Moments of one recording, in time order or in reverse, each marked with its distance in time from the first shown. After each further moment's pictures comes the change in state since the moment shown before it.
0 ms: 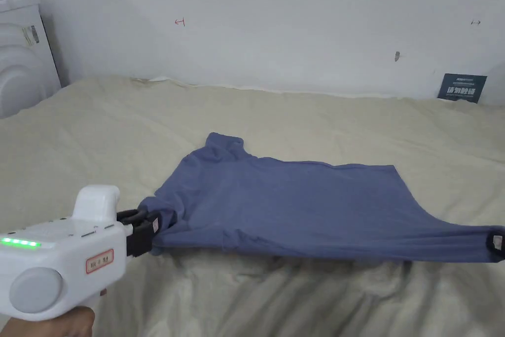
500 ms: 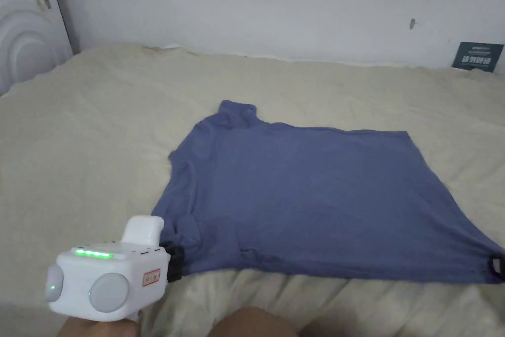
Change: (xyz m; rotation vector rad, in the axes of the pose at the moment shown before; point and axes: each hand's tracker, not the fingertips) left arm 0.002 -0.103 -0.026 -0.276 0.088 0.015; right arm 0.012 -0.086 -0.006 -0.207 -0.108 0.101
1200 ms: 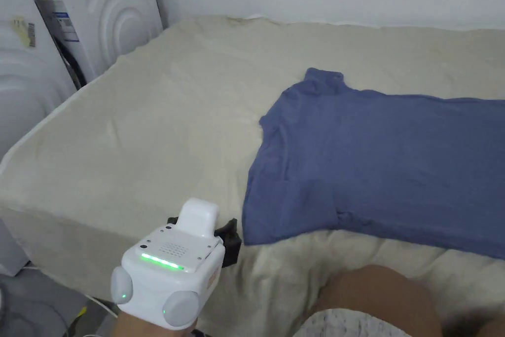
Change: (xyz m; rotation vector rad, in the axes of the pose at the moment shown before) left arm -0.033 -0.068 0.084 0.228 0.284 -0.194; right arm -0.015 -0.057 0.098 0.102 -0.049 0.078
